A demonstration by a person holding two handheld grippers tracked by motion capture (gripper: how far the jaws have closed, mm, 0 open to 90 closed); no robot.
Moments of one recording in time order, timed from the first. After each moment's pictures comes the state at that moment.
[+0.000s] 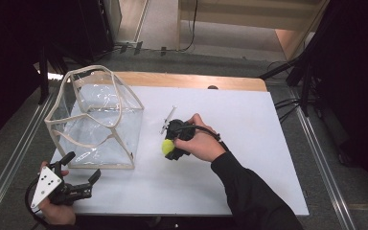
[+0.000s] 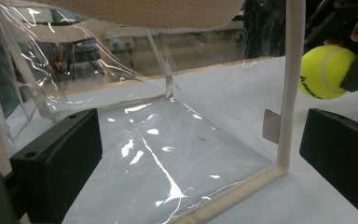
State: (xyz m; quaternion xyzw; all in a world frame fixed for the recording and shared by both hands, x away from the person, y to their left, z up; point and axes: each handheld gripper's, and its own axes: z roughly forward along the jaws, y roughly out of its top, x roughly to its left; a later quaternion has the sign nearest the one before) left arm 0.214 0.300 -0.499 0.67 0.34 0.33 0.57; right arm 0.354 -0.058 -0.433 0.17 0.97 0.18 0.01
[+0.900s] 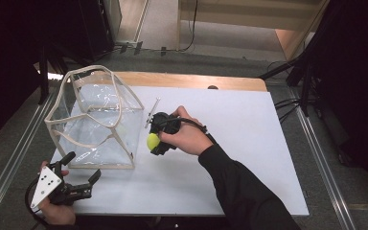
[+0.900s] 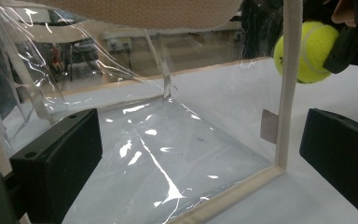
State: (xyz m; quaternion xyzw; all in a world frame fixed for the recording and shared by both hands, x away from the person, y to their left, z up) left arm 0.214 0.300 -0.499 0.67 0.34 0.32 0.57; right arm 0.361 -0.021 -0.406 0.14 0.97 0.19 0.01
